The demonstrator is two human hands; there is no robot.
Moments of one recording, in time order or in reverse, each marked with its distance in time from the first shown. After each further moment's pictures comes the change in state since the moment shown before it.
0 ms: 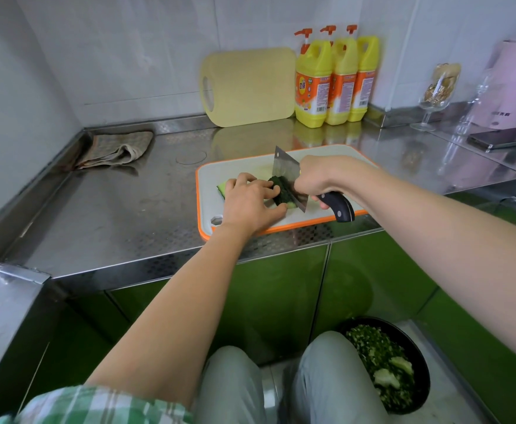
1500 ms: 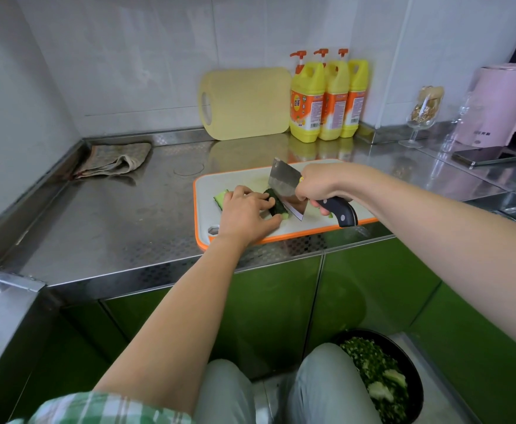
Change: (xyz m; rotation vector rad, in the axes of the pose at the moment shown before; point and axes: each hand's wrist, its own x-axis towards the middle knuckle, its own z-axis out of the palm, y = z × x) left_hand 0.000 -0.002 0.000 -0.017 -0.018 0.013; right_hand 0.005 0.012 -0.005 0.169 0.014 0.020
